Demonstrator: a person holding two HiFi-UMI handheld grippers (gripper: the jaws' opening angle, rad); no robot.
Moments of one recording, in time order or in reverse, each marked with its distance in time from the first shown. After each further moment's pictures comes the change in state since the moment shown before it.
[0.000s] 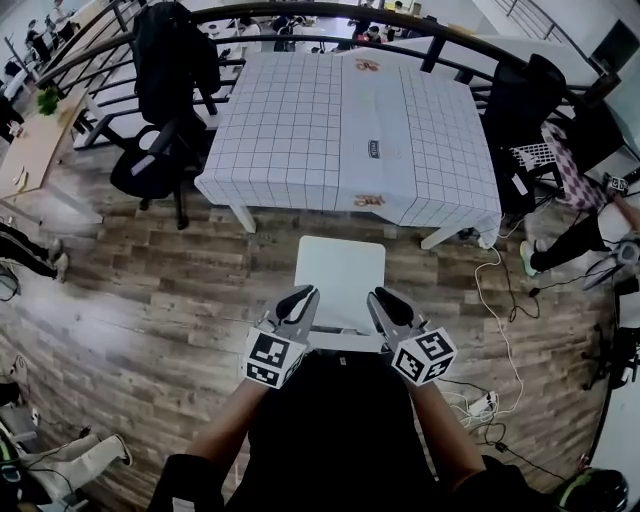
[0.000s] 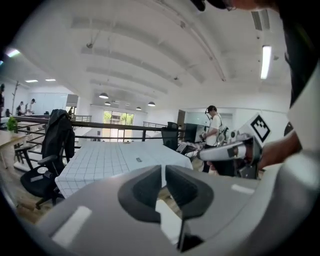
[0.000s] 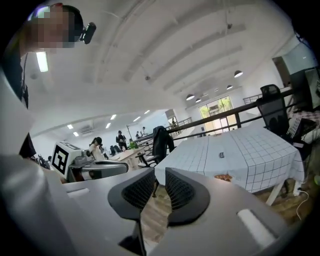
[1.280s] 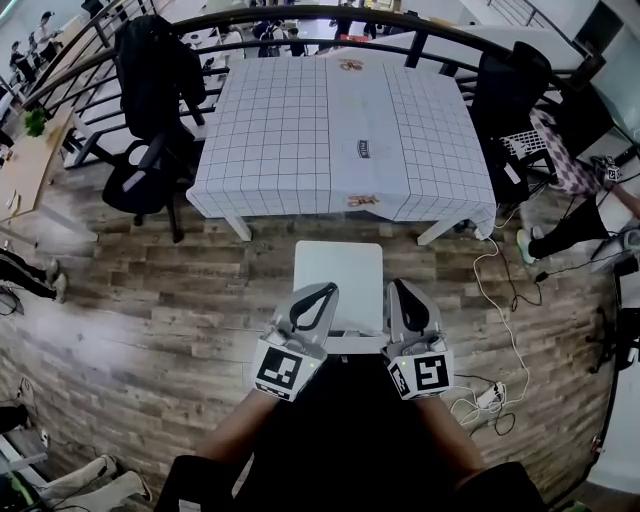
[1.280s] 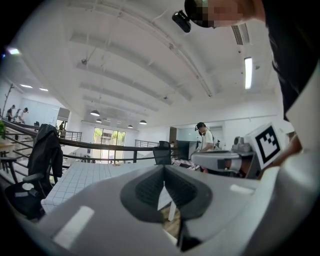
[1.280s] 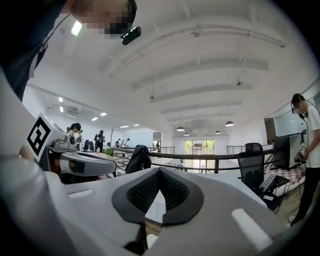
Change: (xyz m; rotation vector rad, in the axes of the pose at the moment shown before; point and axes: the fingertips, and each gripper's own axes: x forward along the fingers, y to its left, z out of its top) left arm -0.005 -0.031 0.062 0.033 -0.252 -0.077; right arm -0.030 0.009 0.062 -0.330 -0.274 -0.312
